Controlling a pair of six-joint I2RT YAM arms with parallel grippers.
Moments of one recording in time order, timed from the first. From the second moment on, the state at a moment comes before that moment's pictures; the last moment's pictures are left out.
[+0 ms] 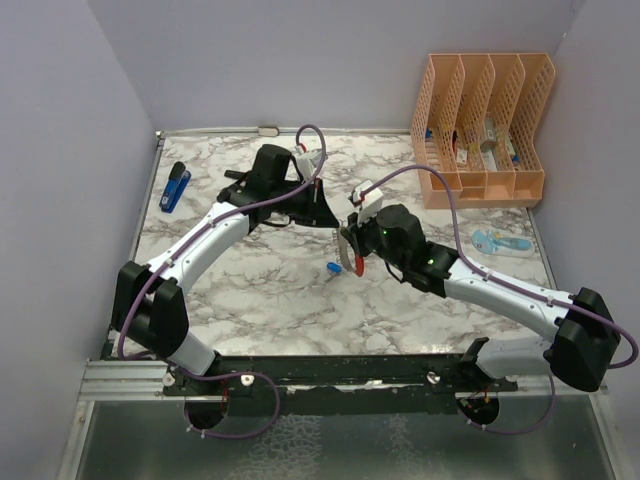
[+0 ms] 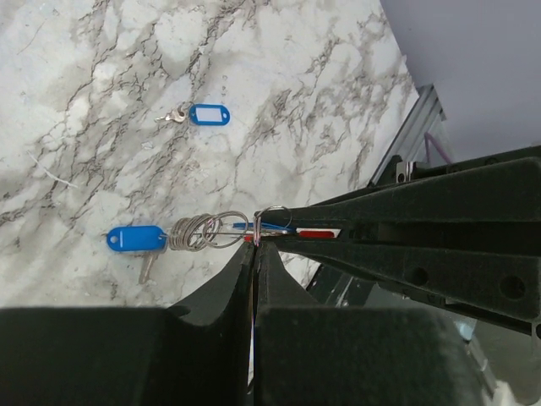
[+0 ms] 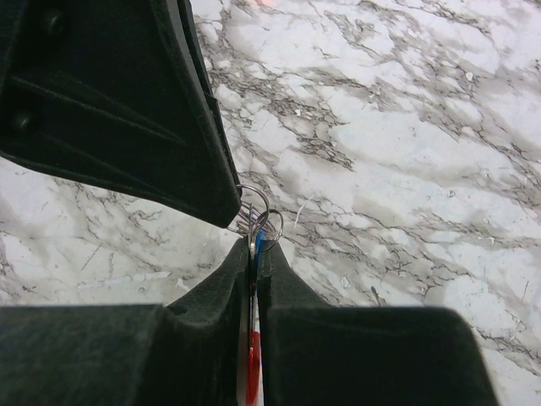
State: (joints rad) left arm -0.49 1.53 1.29 -0.43 0.70 -0.37; right arm 0.86 1.27 0.88 0.04 0.16 0.09
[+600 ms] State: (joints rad) left arm -0.49 1.52 1.17 -0.23 0.69 -0.60; right arm 0.86 1.28 0.88 0.02 0.16 0.12
